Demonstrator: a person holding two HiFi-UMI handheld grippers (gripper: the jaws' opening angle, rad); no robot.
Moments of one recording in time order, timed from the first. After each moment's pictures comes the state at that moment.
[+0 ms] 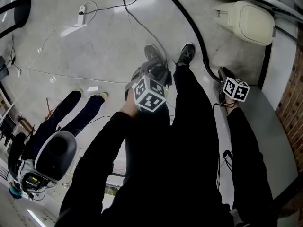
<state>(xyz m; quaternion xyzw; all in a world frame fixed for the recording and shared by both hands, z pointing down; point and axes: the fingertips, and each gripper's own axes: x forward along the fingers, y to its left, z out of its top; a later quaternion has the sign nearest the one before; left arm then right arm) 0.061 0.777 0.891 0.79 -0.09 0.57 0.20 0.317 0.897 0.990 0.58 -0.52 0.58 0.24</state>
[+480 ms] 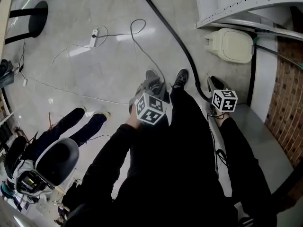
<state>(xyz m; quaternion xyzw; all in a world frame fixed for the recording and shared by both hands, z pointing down) 0.075 0.734 0.764 0.84 -0.16 0.50 0.16 0.294 0.797 0.834 0.58 -0.63 0.47 0.23</state>
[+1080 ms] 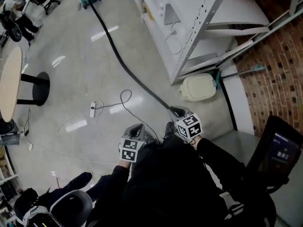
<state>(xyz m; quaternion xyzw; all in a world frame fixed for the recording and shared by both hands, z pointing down) 0.063 0.690 0.586 0.89 -0.19 0.36 0.19 0.213 0.691 0.603 0.57 -0.74 0.33 0.15</state>
